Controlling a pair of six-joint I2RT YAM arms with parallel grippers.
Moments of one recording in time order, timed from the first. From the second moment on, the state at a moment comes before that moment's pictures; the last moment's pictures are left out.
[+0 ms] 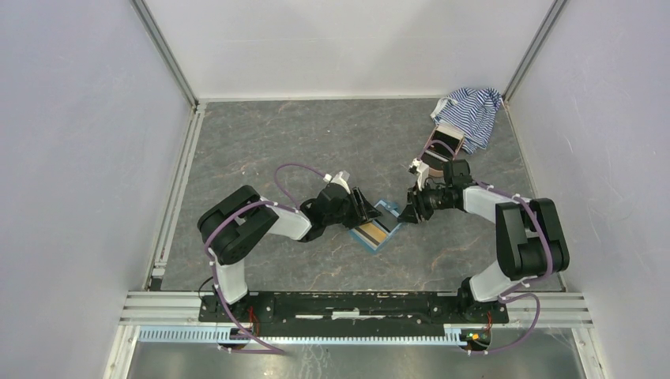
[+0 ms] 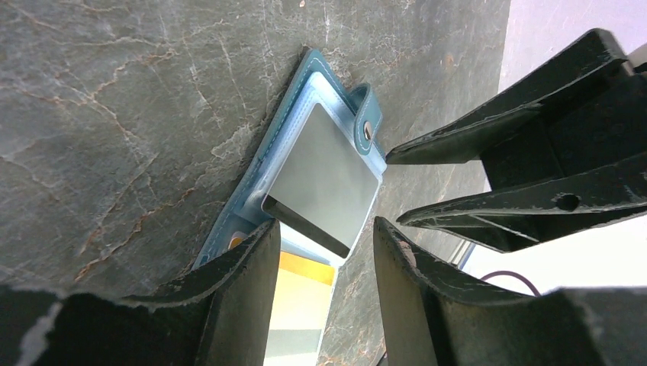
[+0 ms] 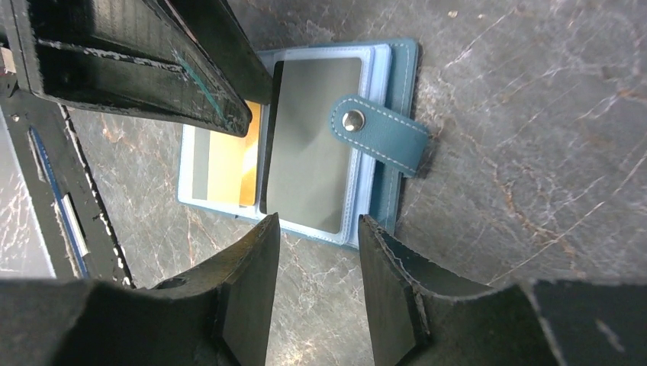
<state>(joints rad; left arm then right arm) -0.84 1.86 0.75 0.60 0.13 -1.10 0.10 1.56 0.70 -0.23 -0.89 -0.37</state>
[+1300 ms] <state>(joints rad) -0.84 1.86 0.75 0.60 0.14 -1.10 0.10 1.61 0.70 -0.23 -1.05 -0.33</state>
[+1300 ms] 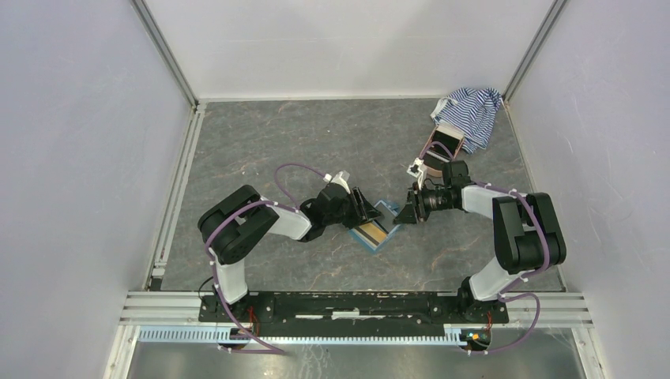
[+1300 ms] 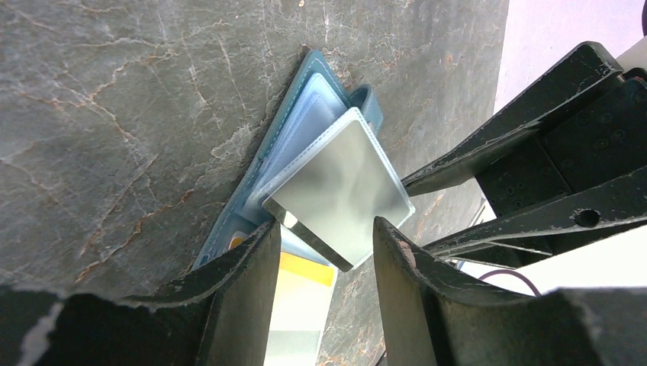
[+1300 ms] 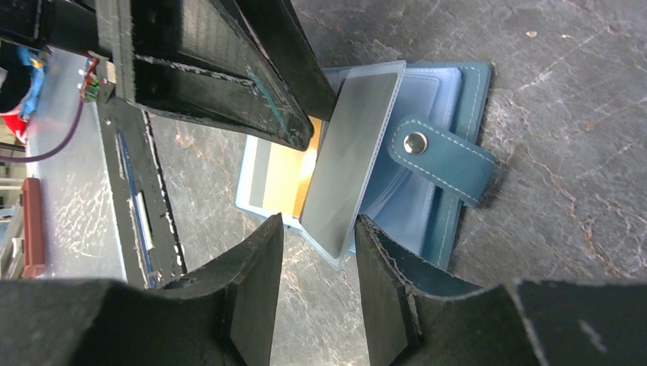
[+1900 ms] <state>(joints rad) -0.84 1.86 0.75 0.60 0.16 -1.11 0.10 1.60 0.70 -0.20 -1.12 -0.29</state>
